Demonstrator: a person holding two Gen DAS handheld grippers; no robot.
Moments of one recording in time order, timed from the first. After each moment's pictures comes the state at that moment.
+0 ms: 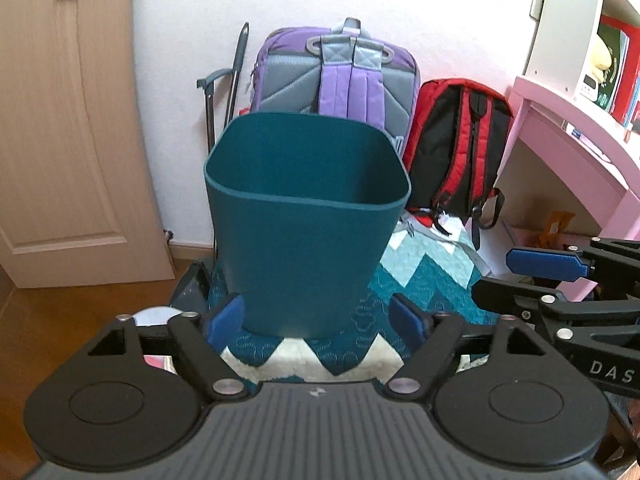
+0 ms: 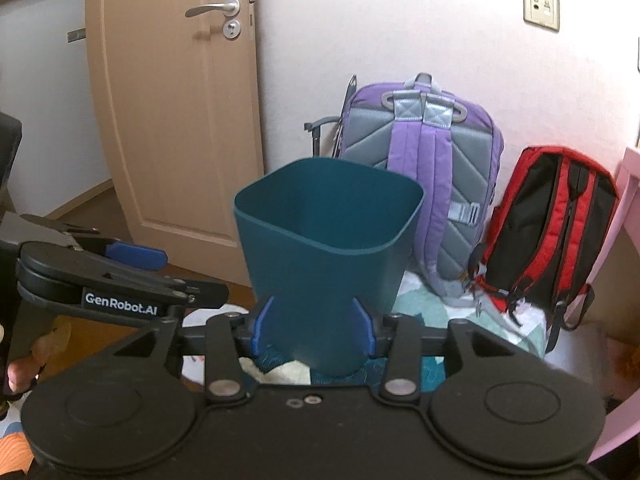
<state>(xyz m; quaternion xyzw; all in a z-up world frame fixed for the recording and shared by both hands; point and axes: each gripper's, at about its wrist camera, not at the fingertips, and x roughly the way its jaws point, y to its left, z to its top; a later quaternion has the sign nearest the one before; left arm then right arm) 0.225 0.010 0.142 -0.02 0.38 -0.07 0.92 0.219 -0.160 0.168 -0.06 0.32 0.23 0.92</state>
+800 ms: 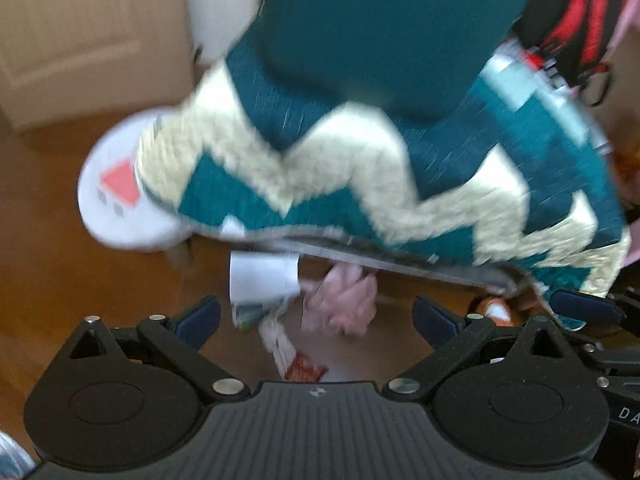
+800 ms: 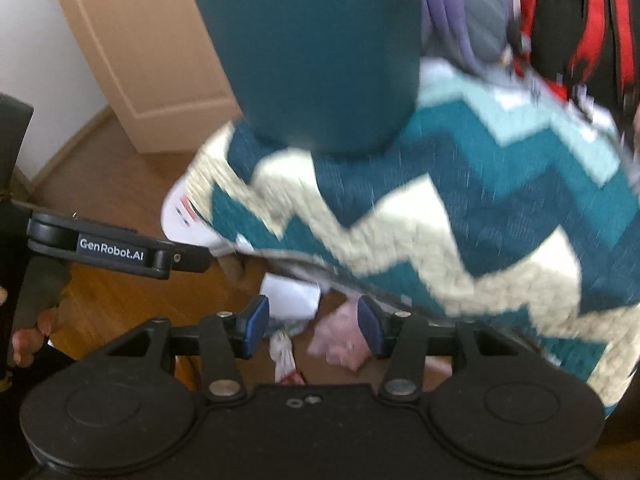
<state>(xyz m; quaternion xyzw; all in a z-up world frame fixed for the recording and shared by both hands) 0.234 0.029 -0.143 -0.08 0.55 0.02 0.83 0.228 -0.183 -0.103 -0.02 0.50 0.23 0.84</state>
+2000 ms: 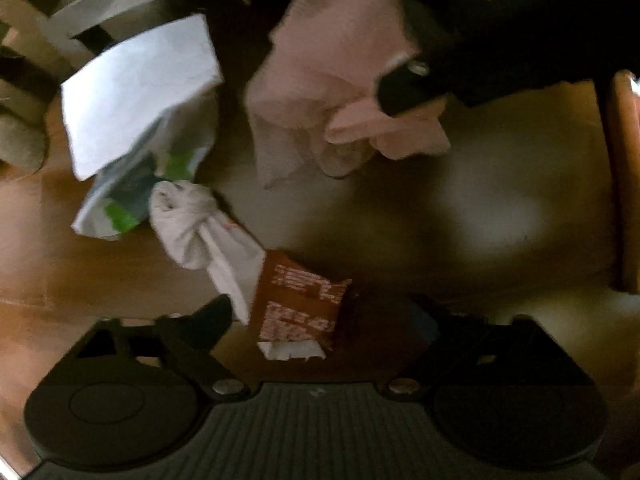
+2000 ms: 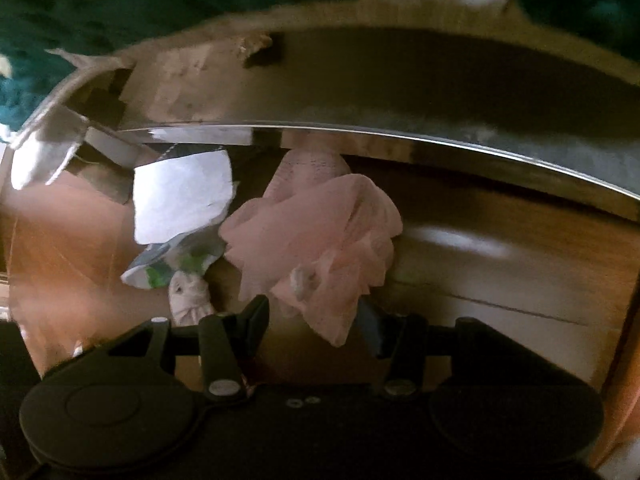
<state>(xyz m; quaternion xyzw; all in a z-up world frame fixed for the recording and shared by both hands) 0.245 -0.043 -0.496 0.08 0.71 -0.05 0.70 0.317 -0.169 -0.442 0.08 0.66 0.18 0.72</state>
